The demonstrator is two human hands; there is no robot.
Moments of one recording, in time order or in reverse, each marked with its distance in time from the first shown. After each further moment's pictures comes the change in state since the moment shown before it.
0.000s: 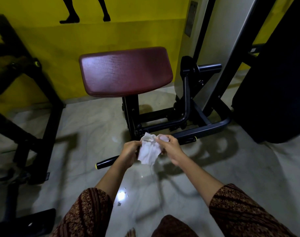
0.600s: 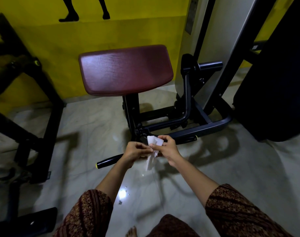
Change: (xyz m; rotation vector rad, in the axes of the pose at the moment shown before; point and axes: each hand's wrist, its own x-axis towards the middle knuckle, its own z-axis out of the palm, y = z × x) left_hand -0.007 -0.003 -0.001 0.284 -0.195 0.153; right_hand -0.008 0.002 0.010 -0.010 -0.023 0.016
